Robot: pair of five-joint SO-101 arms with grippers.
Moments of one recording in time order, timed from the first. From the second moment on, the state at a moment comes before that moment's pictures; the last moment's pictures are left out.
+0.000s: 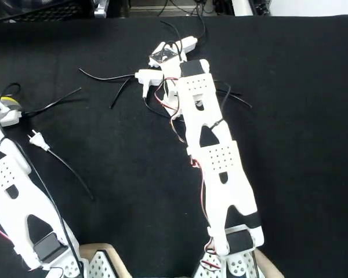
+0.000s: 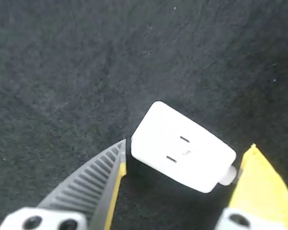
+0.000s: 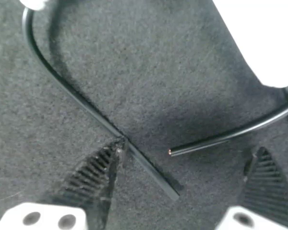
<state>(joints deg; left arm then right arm) -42.8 72.5 -85.0 91.8 6.3 -14.3 72.4 -74.5 98.8 15.4</state>
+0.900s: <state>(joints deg) -42.8 77.4 -87.0 86.6 -0.3 -14.3 72.4 -74.5 98.8 15.4</state>
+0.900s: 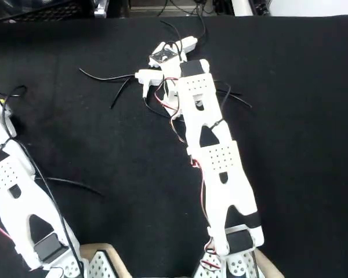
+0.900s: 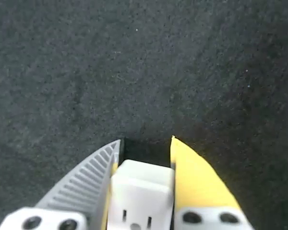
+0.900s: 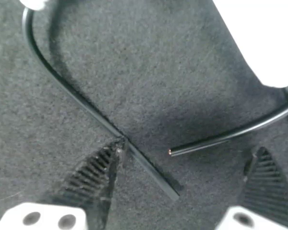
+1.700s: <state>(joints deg) -29.4 66.8 -93.0 100.6 -0.7 -14.3 72.5 -74.5 98.8 15.3</state>
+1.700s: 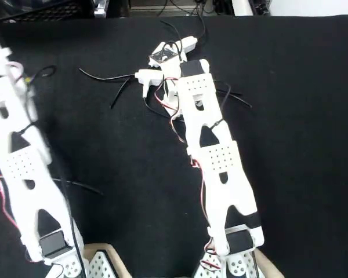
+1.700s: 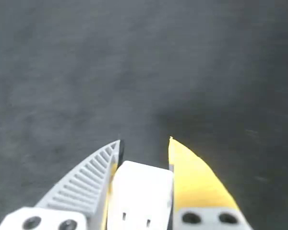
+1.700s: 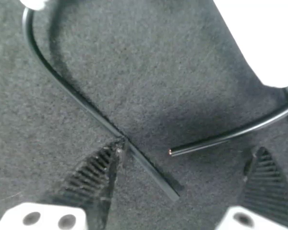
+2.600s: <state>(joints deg) -5.7 33.4 -75.9 100.9 3.6 -2.4 78.1 -88.5 98.5 6.7</state>
